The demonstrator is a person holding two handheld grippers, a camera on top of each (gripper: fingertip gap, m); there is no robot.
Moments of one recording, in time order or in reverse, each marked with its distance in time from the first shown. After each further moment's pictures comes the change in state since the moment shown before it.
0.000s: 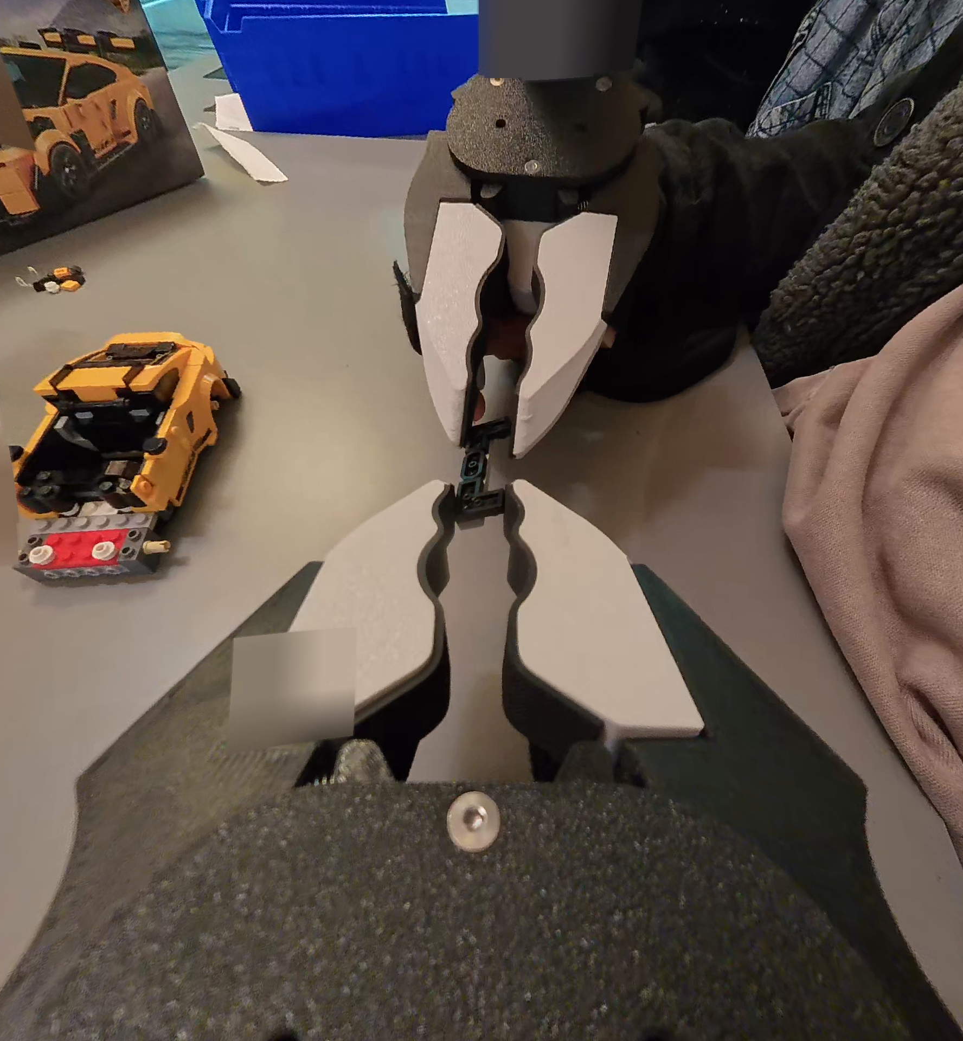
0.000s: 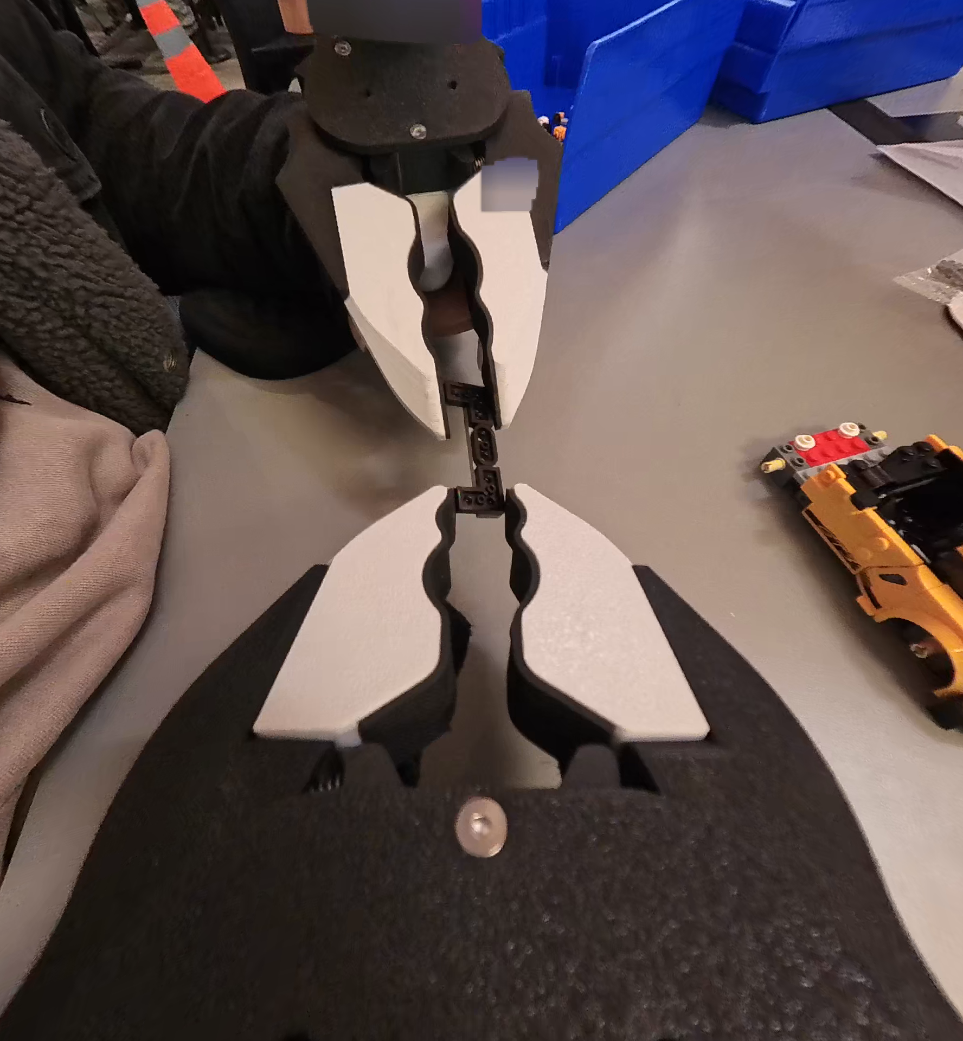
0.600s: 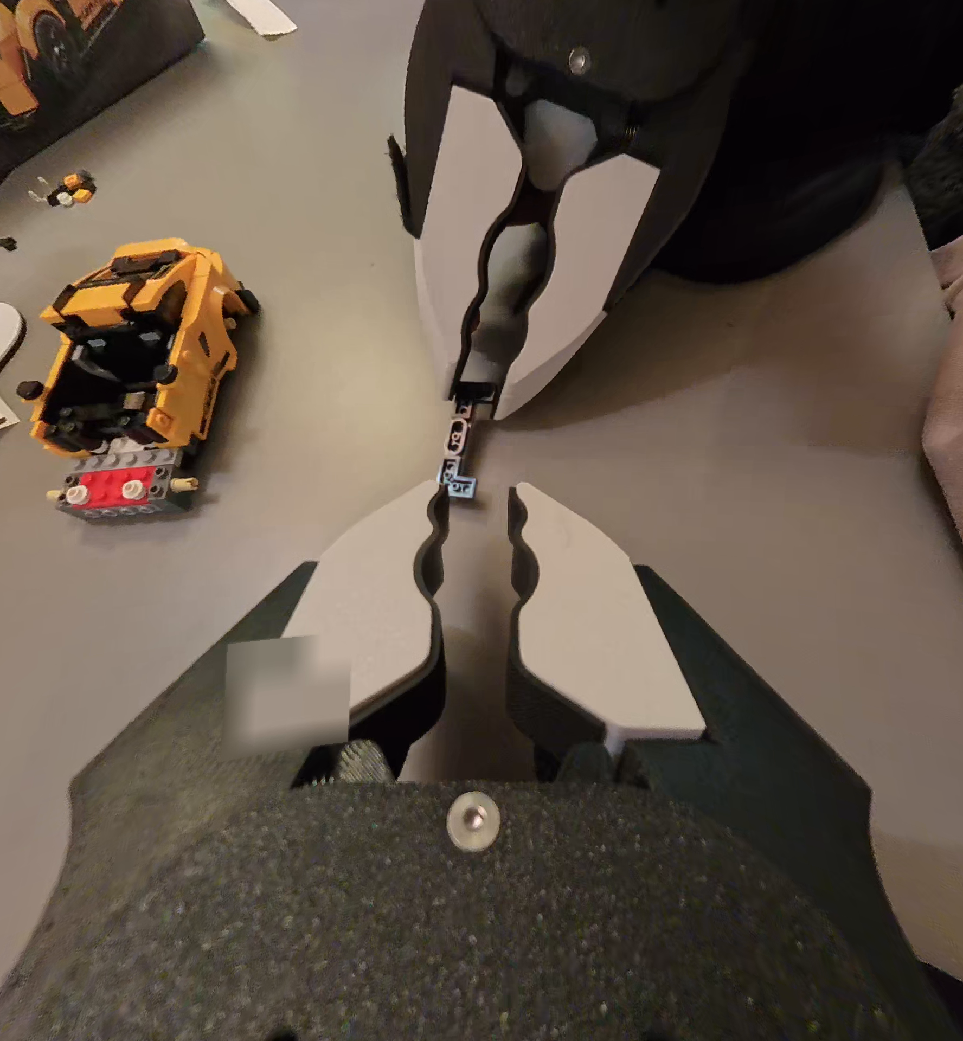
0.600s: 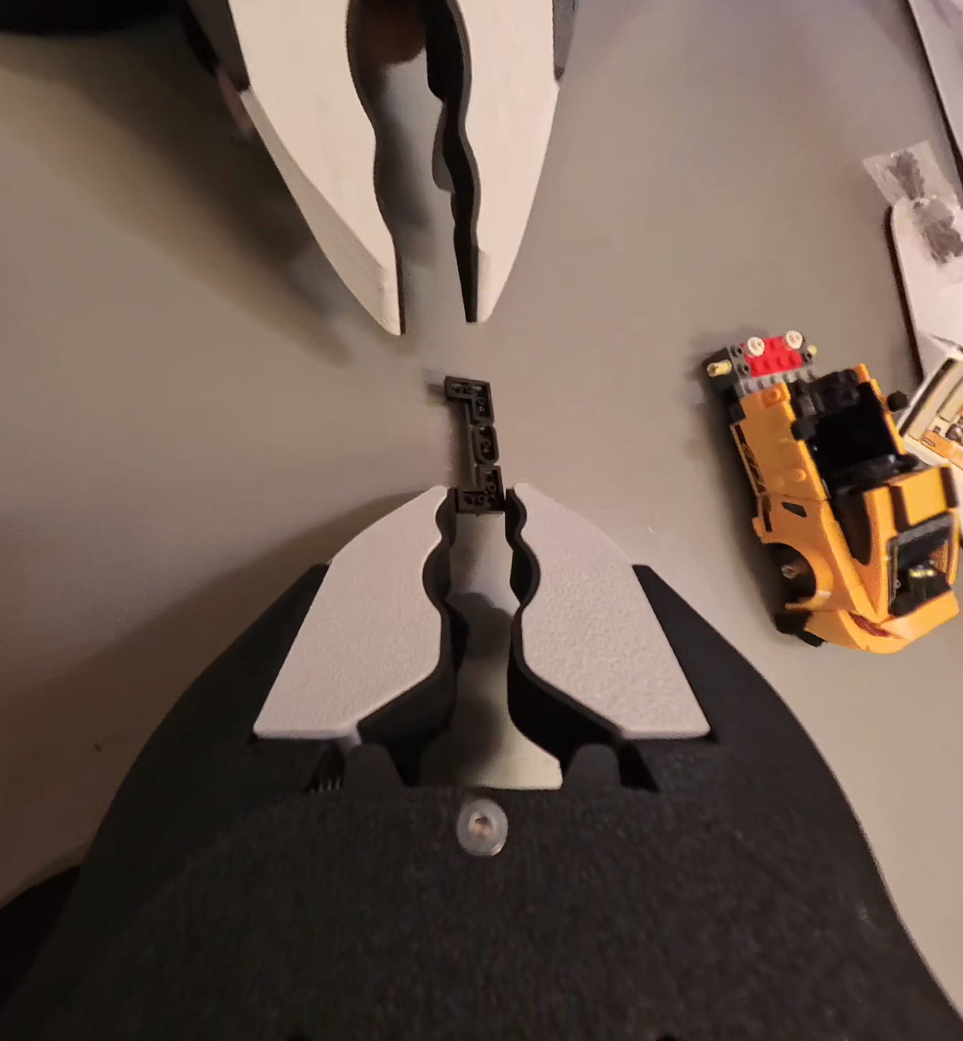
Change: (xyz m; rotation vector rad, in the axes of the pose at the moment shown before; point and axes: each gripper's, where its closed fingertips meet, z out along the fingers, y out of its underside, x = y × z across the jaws) left arm -0.017 0.034 0.008 -0.191 -0.110 0.086; right arm 0.029 0.052 0.007 -0.370 0.212 -0.257
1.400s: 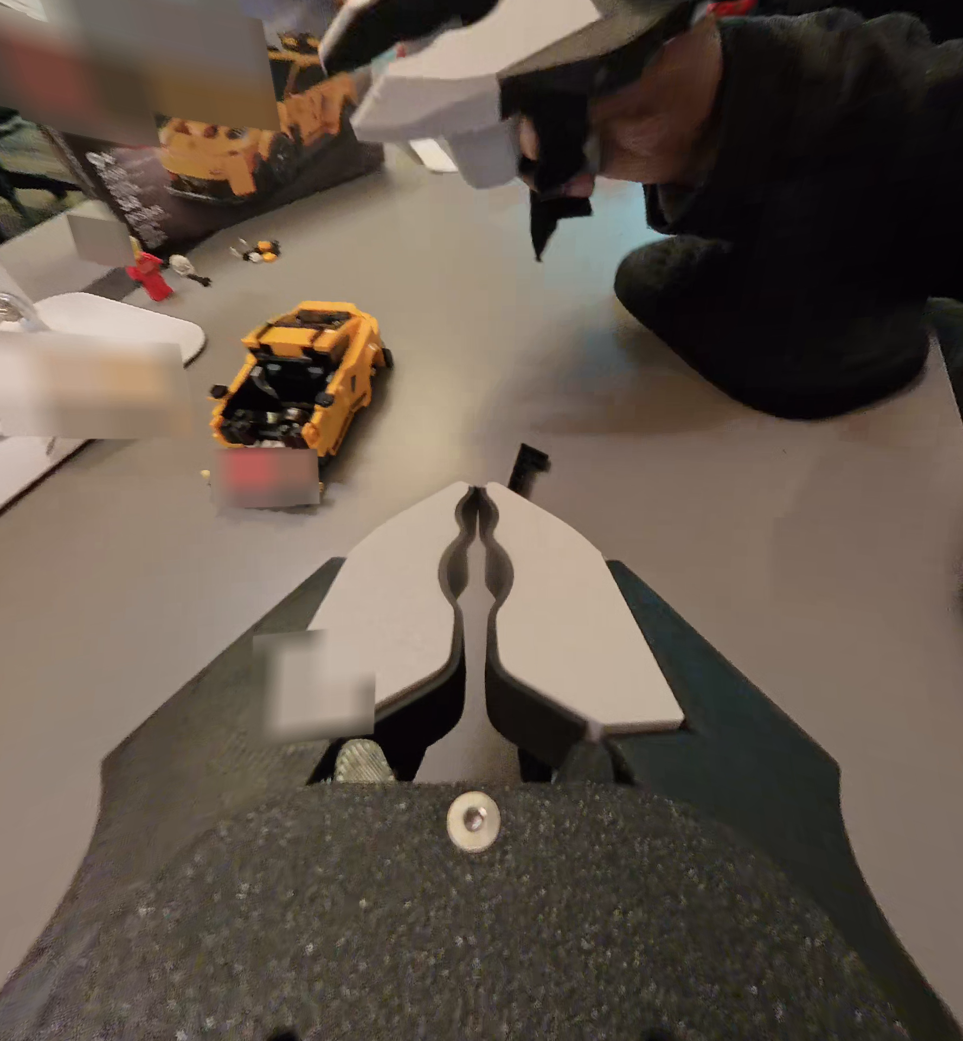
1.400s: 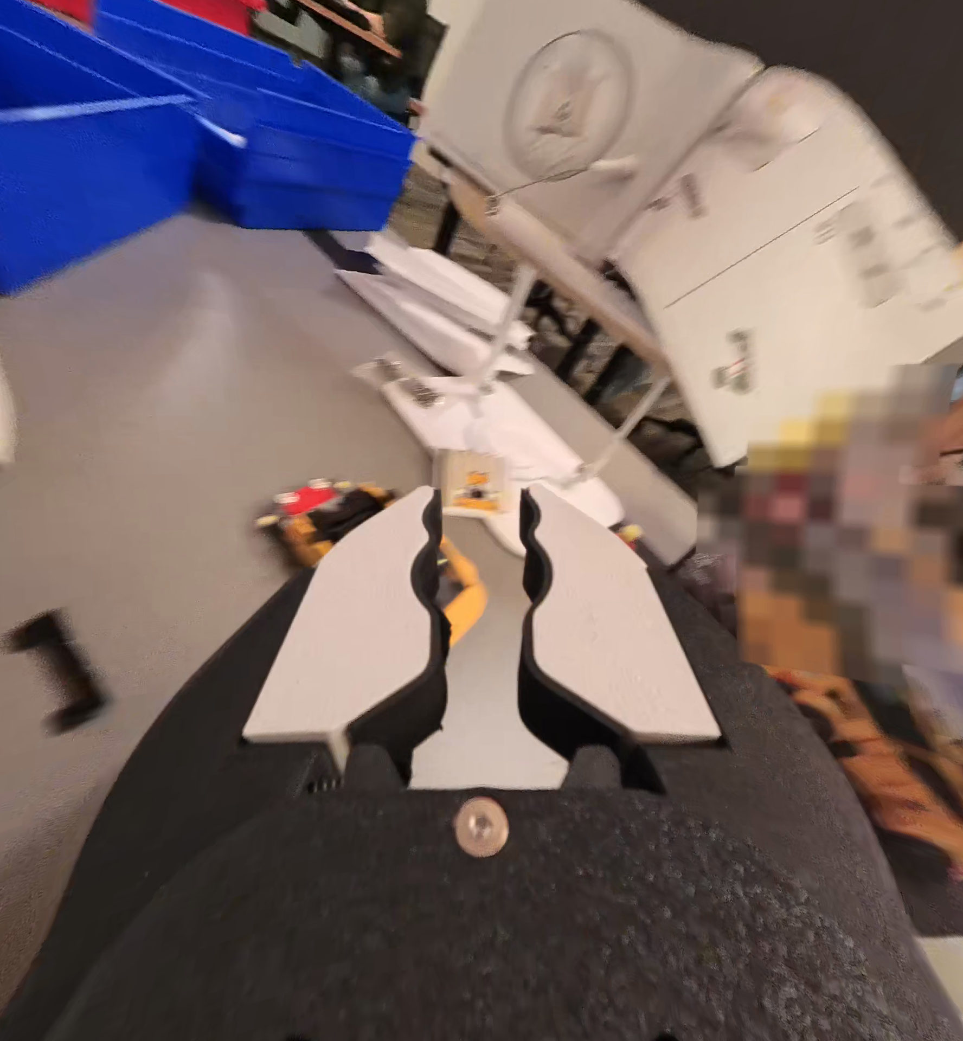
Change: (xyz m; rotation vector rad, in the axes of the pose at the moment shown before) left arm -0.036 -0.024 -0.027 0.179 -0.164 -0.156; right arm 0.158 -0.028 -0.093 0.349 0.605 0.182
